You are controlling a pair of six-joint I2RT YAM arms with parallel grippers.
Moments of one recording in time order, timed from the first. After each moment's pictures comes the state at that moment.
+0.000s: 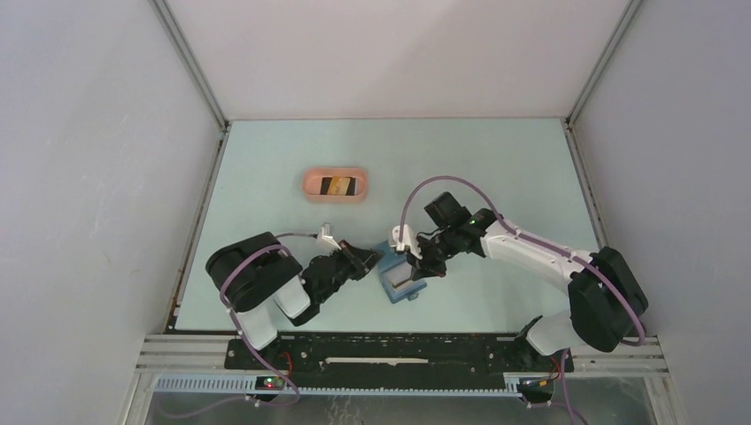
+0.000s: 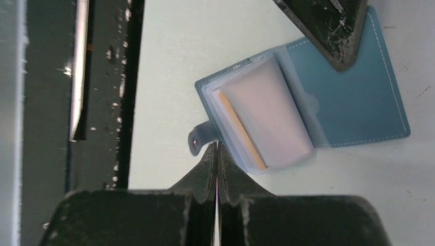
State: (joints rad) left arm -0.80 1.74 0.14 1.41 -0.13 -1.16; right arm 0.69 1.43 0.95 -0.63 -0.73 -0.76
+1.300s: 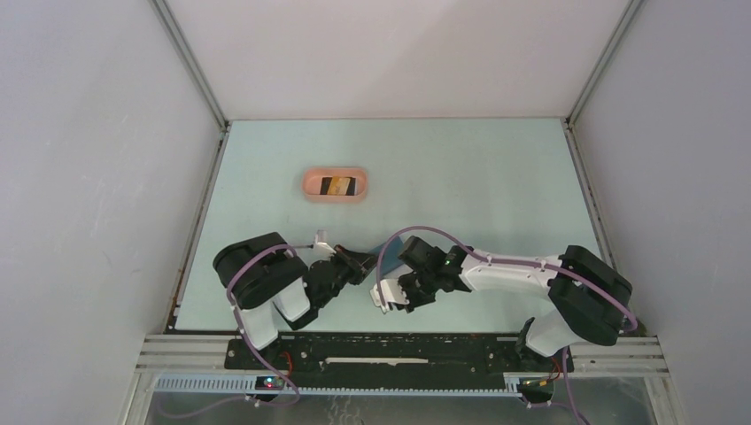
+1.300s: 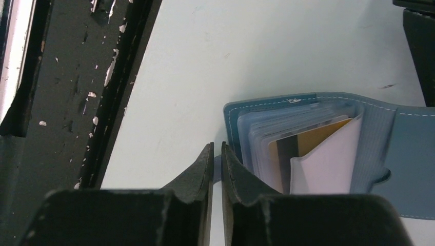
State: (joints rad) left arm -0.83 1.79 0.11 1.46 -0.20 -1.42; right arm 1.01 1.50 0.78 -0.40 -0.41 -0.91
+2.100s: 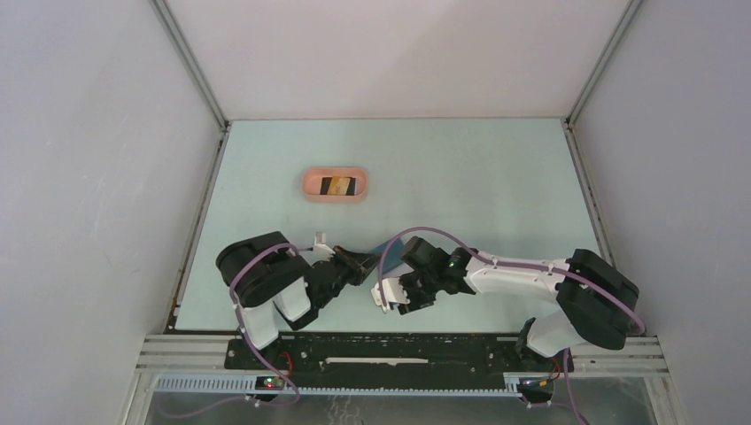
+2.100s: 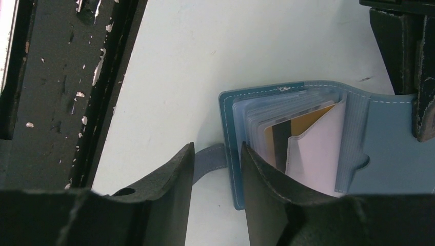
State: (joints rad) left arm -0.83 1.81 0.11 1.46 -0.20 -1.49; right arm 1.02 1.46 0.76 -0.36 -0.37 -0.90
